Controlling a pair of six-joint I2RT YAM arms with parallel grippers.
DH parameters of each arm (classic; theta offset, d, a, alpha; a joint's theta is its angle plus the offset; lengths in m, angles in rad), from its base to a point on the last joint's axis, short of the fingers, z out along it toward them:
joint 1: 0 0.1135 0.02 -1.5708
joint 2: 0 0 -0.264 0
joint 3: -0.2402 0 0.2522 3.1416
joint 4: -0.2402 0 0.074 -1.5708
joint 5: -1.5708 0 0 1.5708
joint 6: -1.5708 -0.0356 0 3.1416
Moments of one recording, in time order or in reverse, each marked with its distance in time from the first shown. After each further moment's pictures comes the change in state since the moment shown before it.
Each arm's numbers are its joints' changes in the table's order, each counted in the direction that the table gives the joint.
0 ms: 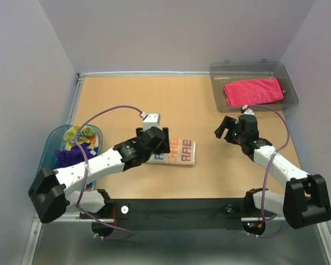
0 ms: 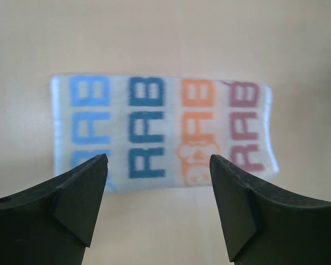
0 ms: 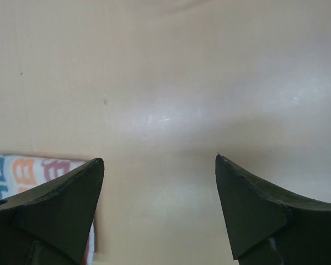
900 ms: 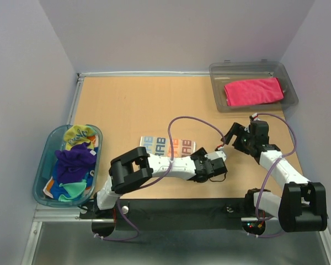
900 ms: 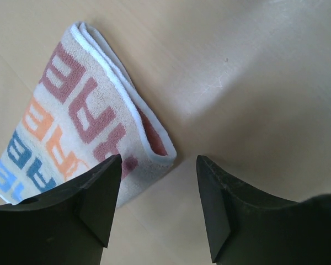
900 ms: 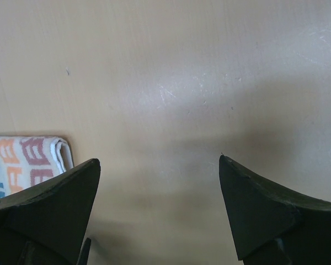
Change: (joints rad) left arm -0.464 0.828 -0.610 -0.198 0.171 -0.475; right arm -0.242 -0.067 0.074 -0.120 0.212 0.021
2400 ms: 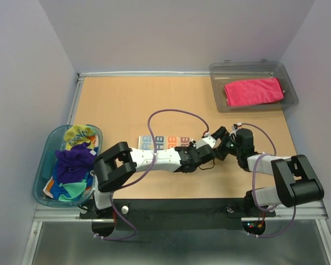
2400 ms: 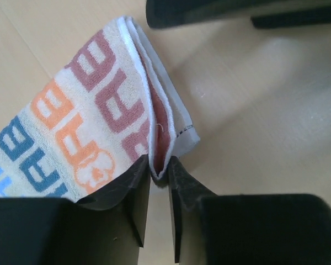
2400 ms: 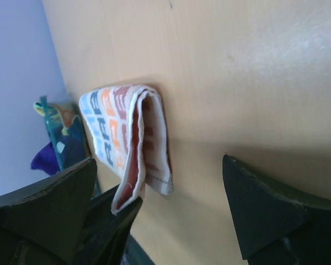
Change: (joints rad) left arm 0.111 -0.170 0.156 0.144 -0.060 0.082; right arm 0.178 0.267 0.209 0.688 0.322 -0.533
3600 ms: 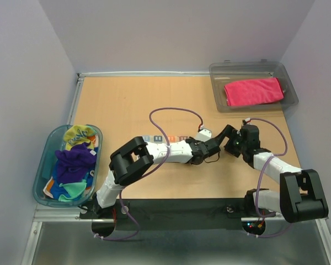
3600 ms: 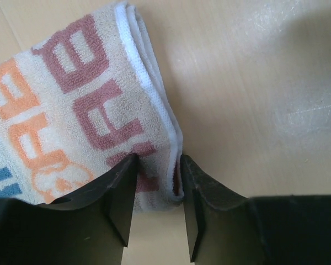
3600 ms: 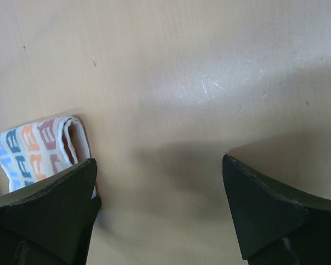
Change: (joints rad) left arm 0.071 0.227 -0.228 -0.214 -0.012 0.310; right arm -0.071 -0.167 -0.099 -0.411 -0.300 0.336
